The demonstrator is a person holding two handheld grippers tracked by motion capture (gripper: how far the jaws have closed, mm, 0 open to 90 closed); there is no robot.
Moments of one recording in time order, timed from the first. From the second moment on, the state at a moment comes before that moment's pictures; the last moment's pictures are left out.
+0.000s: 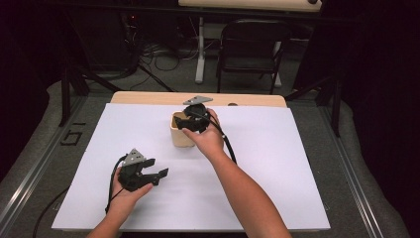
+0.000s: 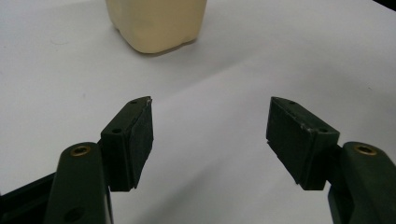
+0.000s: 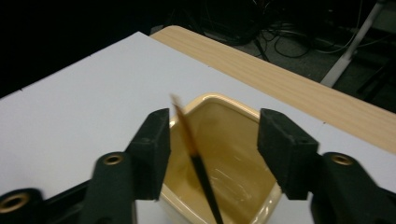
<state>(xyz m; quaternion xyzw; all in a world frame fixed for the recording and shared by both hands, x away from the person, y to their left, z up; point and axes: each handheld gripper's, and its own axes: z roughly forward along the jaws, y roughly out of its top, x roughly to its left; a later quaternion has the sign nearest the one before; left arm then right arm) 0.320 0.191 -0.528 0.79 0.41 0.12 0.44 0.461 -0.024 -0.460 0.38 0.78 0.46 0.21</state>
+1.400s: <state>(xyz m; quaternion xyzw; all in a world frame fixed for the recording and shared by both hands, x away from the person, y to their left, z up) 0.321 0.194 -0.527 0.78 0.42 0.13 0.44 0.458 -0.088 -0.445 0.40 0.77 0.43 0.25</state>
